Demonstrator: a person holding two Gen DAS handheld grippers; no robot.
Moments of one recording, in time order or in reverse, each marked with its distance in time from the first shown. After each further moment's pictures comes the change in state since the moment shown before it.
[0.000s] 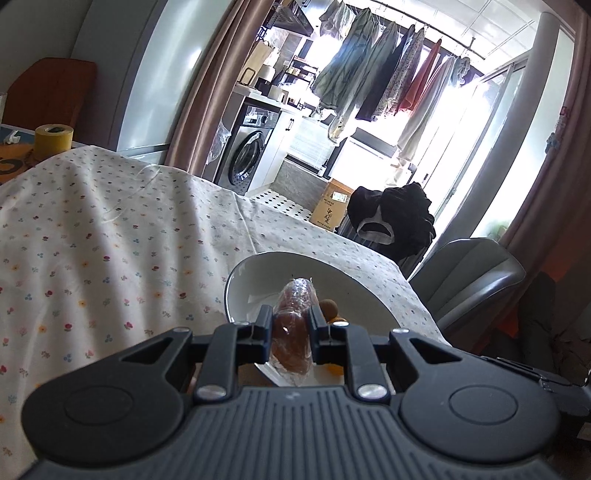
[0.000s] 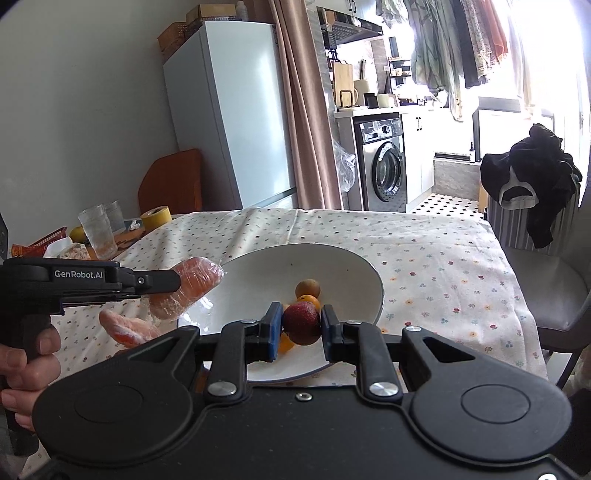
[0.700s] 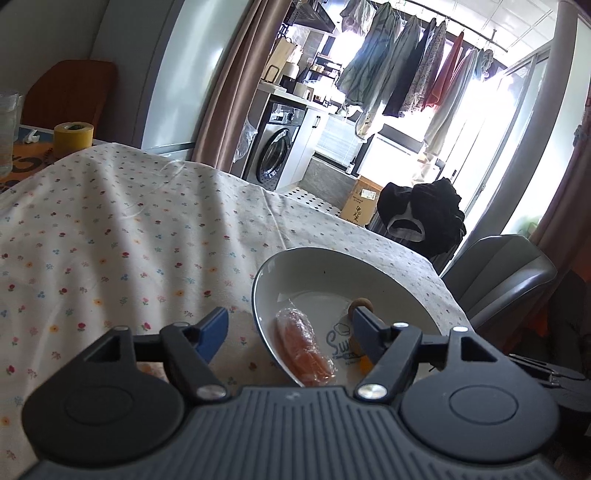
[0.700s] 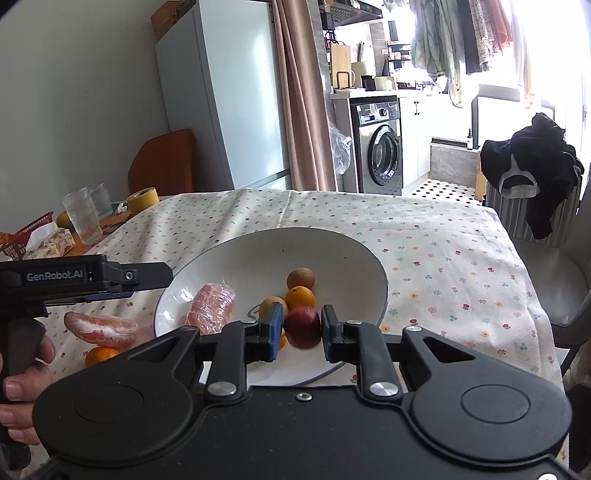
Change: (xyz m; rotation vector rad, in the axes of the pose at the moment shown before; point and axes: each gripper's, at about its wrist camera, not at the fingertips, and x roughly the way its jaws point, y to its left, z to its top) left arm 0.008 0.006 -0.003 0.000 0.005 0.099; right arm 0.028 0.005 0.002 -0.012 0.057 -0.025
